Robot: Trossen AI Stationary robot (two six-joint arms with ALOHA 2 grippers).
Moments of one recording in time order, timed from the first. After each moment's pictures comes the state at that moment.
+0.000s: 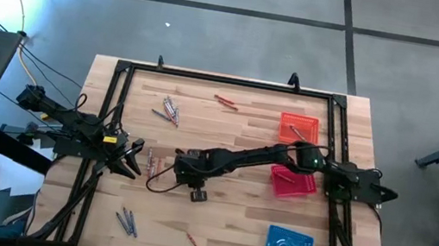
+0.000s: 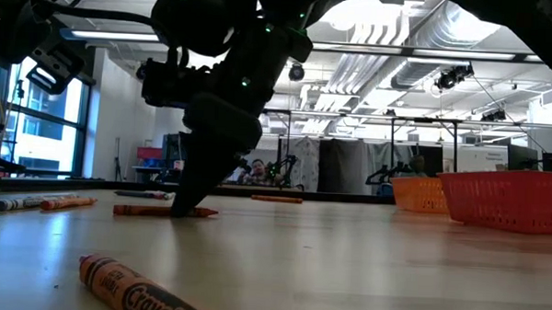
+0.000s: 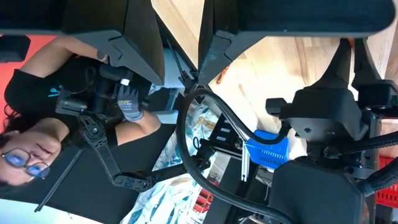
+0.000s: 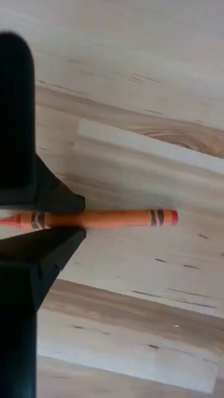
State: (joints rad) left arm -0.37 0.07 0.02 0.03 0.22 -0.44; right arm 0.14 2.44 1.96 -0.66 -0.06 -0.12
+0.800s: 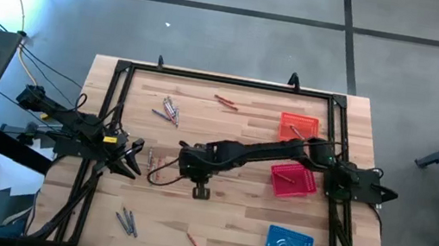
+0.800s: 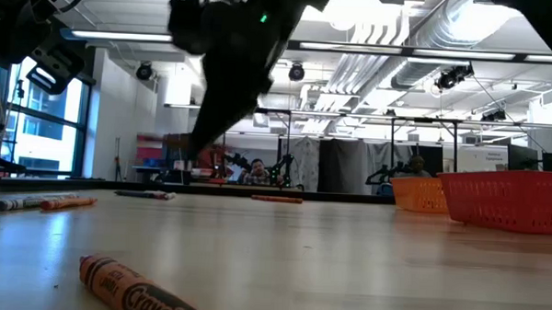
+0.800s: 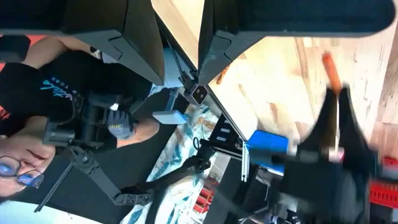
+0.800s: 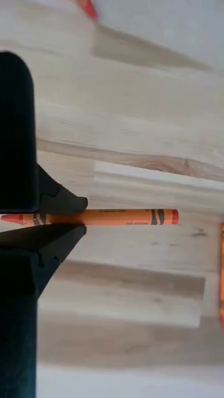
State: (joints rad) left arm -0.37 0.07 0.02 0.03 0.22 -0.44; right arm 0.14 2.26 1.96 -0.80 -0.08 0.00
